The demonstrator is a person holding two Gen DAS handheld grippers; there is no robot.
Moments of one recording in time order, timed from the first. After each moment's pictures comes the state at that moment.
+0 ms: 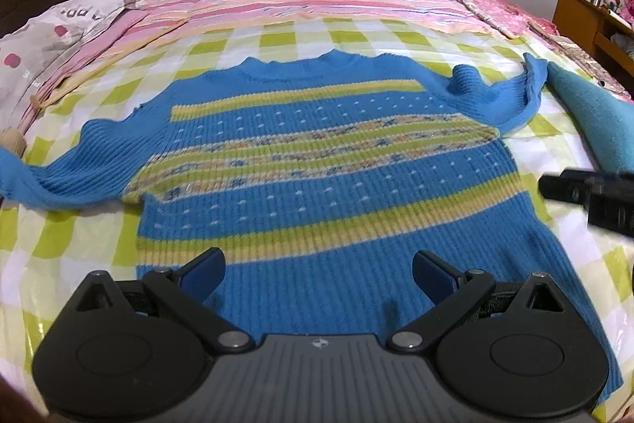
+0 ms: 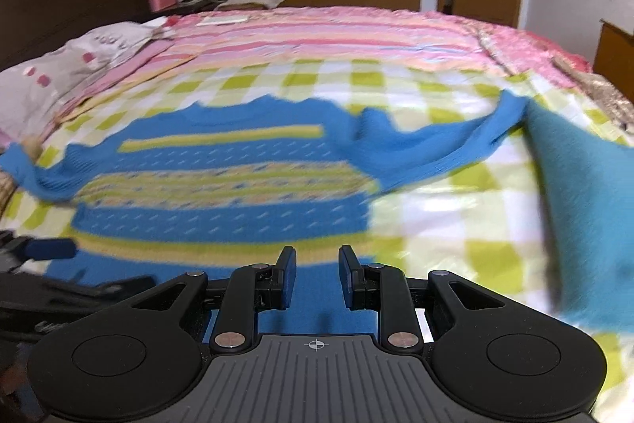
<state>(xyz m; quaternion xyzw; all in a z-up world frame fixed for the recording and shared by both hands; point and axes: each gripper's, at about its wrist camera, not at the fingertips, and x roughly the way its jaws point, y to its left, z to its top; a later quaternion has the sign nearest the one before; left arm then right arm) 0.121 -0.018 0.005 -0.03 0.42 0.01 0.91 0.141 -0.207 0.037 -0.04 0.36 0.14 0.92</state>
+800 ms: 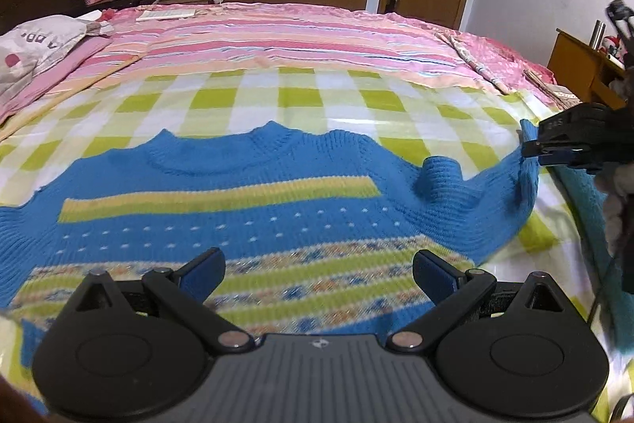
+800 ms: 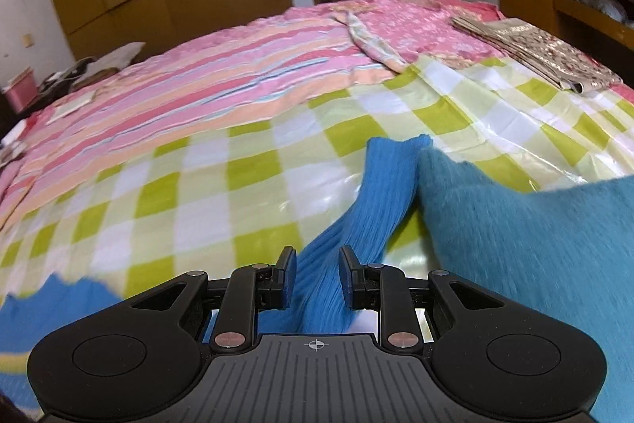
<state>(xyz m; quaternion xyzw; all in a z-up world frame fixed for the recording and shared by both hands) 0.238 -0.068 0.006 -0.07 0.37 0.00 0.93 0.378 -0.325 0.020 0.08 0.37 -0.02 0.92</state>
